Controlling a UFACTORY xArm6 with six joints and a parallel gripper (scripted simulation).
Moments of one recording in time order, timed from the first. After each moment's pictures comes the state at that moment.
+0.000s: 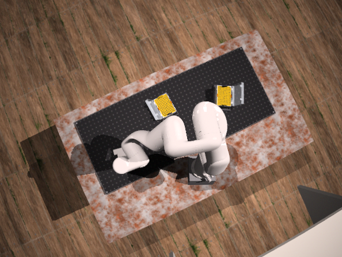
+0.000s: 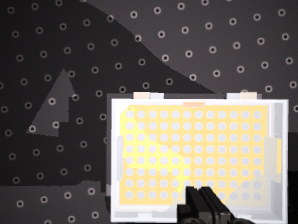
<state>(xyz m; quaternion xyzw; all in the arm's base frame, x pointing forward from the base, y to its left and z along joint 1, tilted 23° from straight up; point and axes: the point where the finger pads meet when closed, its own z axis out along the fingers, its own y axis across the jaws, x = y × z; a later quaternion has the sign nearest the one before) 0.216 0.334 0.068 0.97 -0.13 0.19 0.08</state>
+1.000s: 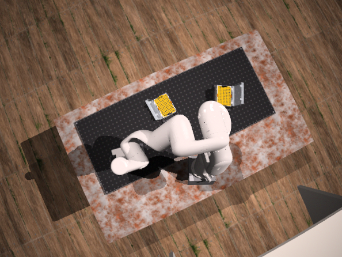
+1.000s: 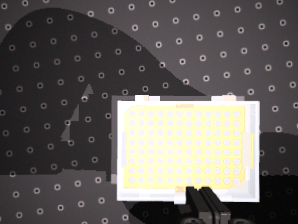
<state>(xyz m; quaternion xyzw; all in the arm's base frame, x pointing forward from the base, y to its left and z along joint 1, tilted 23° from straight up) 0.203 0.341 0.101 0.97 -0.13 0.19 0.08</state>
